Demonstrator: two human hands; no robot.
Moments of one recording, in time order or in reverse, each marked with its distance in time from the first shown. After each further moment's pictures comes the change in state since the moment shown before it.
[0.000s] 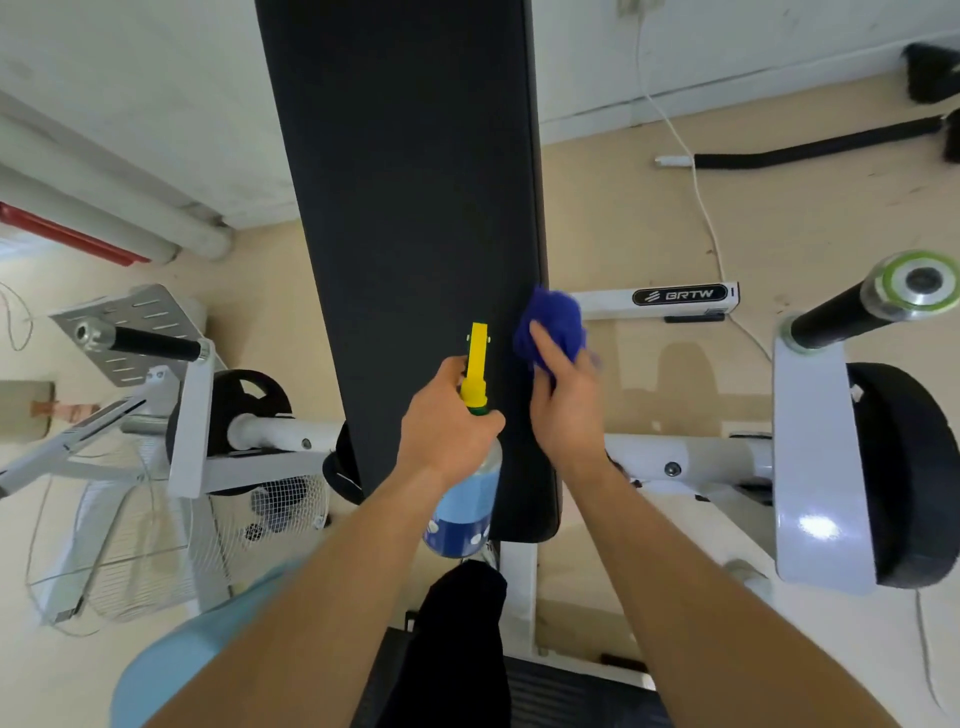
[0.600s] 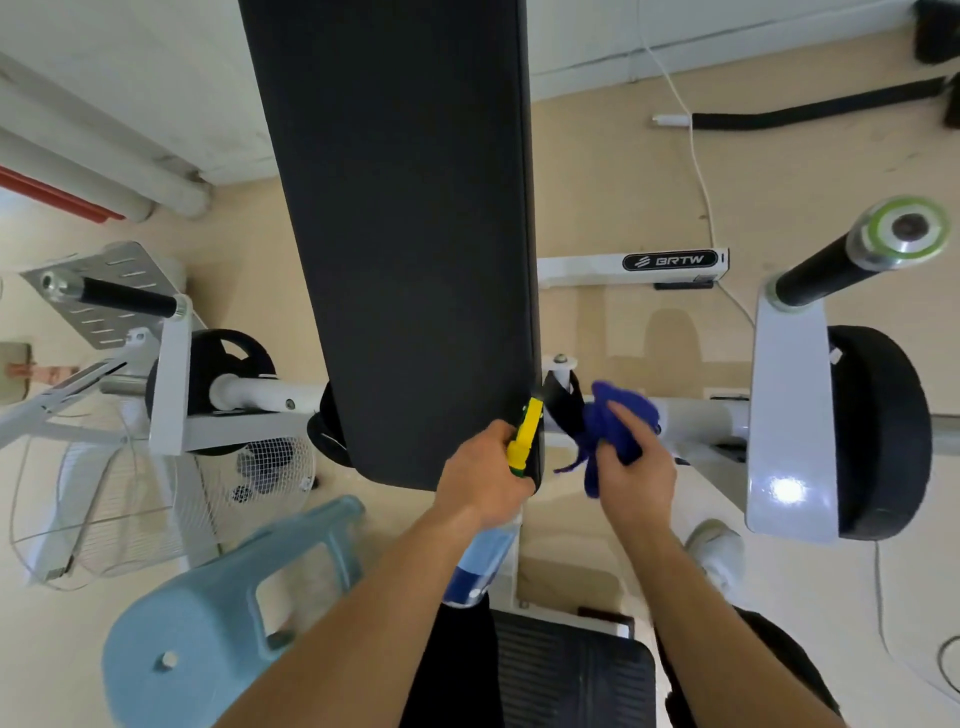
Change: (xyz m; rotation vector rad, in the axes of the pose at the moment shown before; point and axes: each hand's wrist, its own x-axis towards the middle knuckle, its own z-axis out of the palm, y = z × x) left_hand -0.050 -0.036 0.072 0.149 -0.352 -0.135; right_hand -0.102 0.040 -0.079 0.196 0.048 0.557
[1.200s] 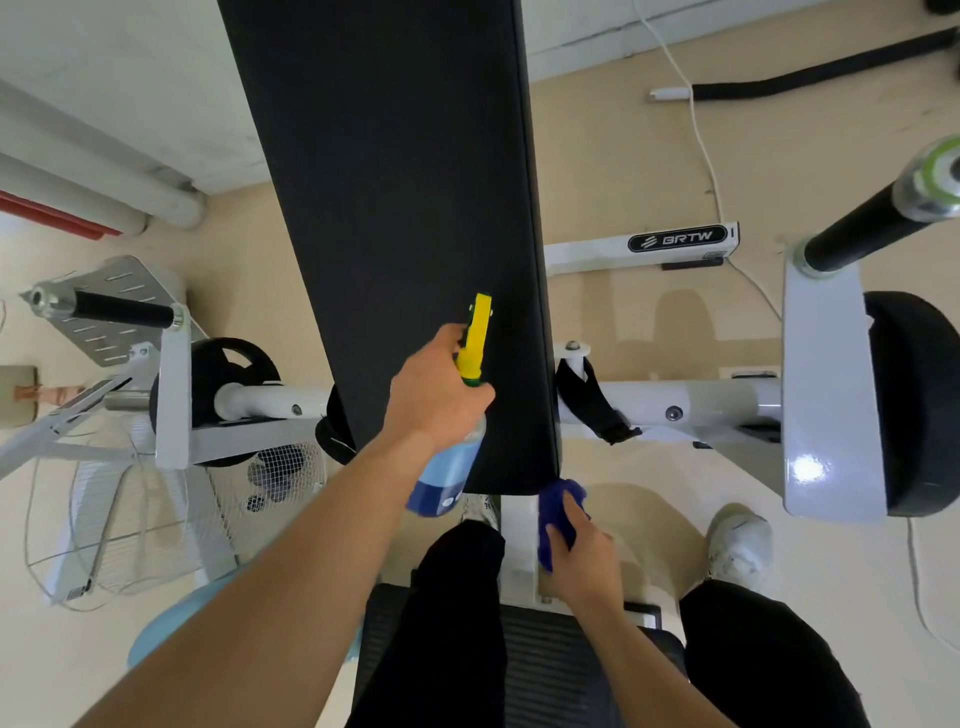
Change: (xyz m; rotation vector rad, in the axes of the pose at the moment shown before) left_hand 0.030 0.001 -0.079 0.029 0.292 0.138; right_hand -0.063 0.109 0.061 -0.476 -0.334 0.113
